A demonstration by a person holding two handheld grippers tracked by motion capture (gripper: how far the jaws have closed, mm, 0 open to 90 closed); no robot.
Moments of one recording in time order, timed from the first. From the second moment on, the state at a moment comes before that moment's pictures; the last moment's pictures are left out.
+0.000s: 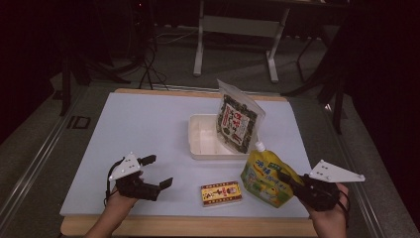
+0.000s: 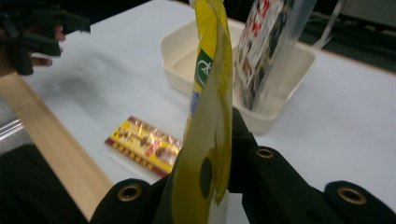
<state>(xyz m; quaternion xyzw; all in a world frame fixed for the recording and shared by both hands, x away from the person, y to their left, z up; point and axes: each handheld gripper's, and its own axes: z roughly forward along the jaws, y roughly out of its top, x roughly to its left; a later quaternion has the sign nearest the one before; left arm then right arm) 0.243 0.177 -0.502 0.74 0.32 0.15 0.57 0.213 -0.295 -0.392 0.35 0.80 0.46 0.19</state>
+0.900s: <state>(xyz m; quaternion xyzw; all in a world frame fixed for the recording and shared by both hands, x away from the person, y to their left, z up) 0.242 0.181 -0.500 0.73 0.33 0.15 0.58 0.267 -0.224 -0.351 0.35 0.78 0.48 0.21</state>
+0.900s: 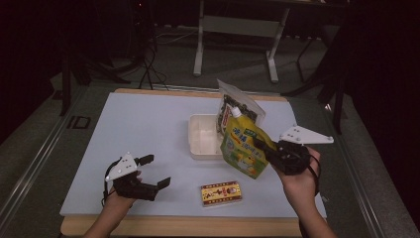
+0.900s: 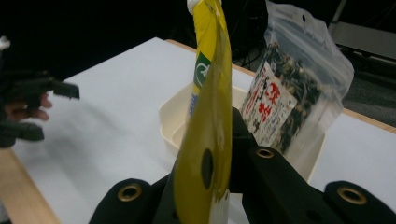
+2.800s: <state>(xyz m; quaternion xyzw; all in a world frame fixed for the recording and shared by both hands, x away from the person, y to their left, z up) 0.240 0.182 -0.503 0.74 0.32 0.15 0.57 0.361 -0.128 -0.396 0.49 0.69 0.48 0.23</state>
